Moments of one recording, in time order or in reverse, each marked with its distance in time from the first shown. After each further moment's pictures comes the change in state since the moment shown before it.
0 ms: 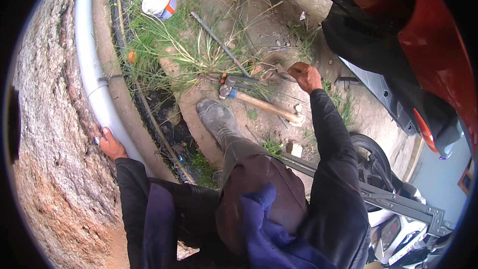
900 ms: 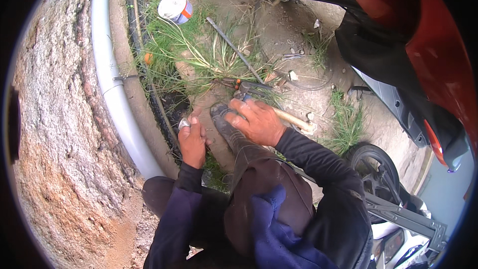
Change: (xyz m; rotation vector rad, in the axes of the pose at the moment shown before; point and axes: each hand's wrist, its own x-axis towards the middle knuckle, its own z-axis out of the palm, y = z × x) left_hand -0.156 0.186 0.094 -0.614 -0.663 -0.641; right_hand -0.090 -0.187 0.078 -0.210 0.076 -0.941
